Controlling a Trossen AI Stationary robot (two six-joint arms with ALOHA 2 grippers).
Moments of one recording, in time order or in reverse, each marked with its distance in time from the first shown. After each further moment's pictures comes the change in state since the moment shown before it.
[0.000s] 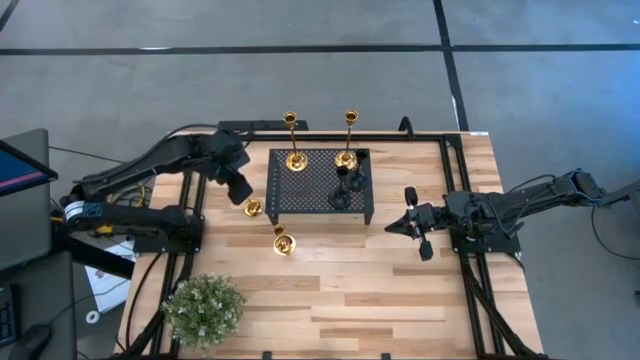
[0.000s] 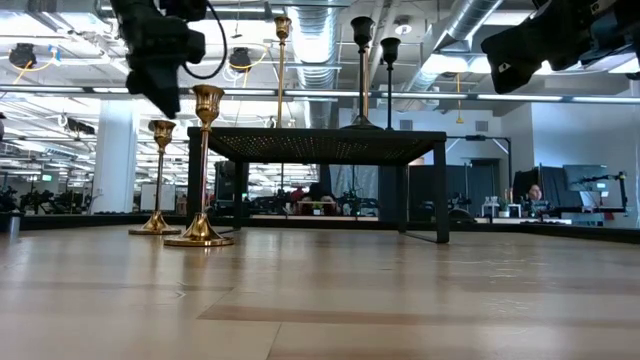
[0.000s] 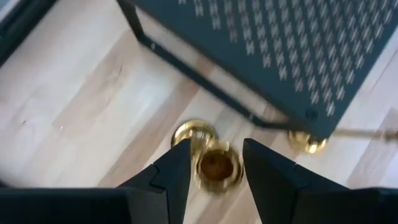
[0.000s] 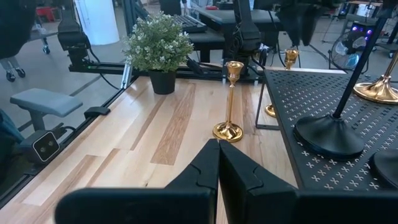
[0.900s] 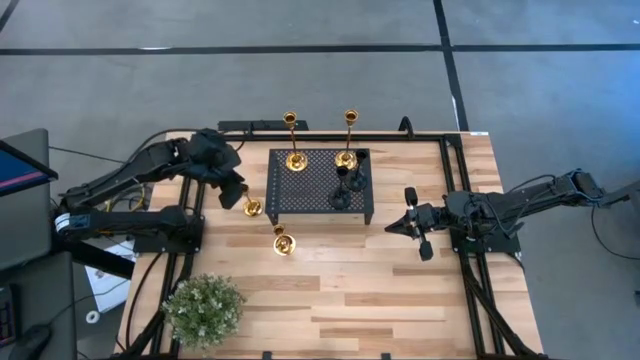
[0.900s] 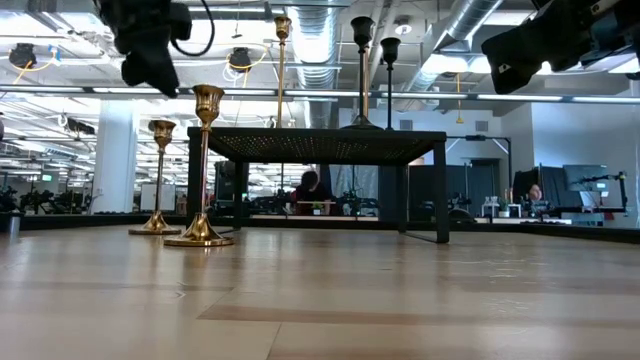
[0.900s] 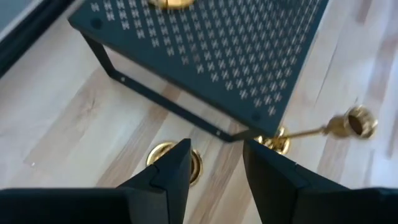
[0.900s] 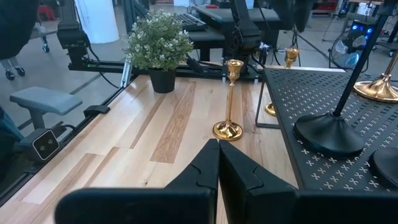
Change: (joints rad) left arm 0.000 -0.162 -0.057 0.073 0.114 0.045; right arm -0.001 0.000 0.000 -0.006 0.000 0.000
